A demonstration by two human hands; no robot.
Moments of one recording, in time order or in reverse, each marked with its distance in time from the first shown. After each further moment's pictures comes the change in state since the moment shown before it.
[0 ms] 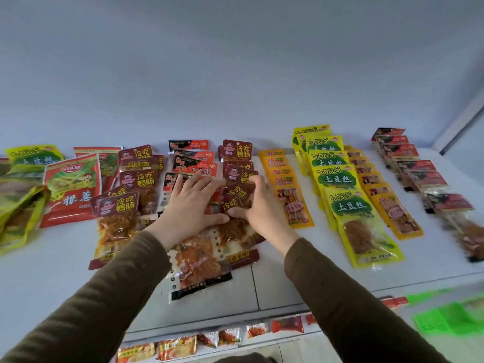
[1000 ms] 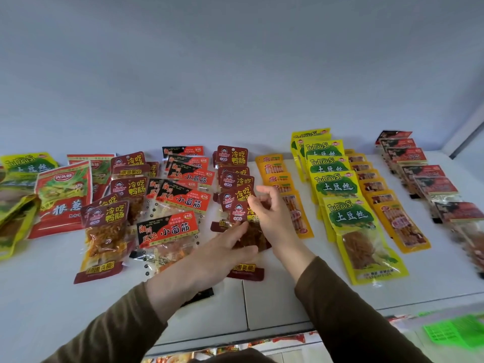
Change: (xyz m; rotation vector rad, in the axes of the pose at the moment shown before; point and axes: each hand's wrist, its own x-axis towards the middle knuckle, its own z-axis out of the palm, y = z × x) left_hand -0.048 0.081 -0.006 -1.017 -0.441 -0.158; right_hand 0.002 0.030 -0.007 0.712 0.070 0.146
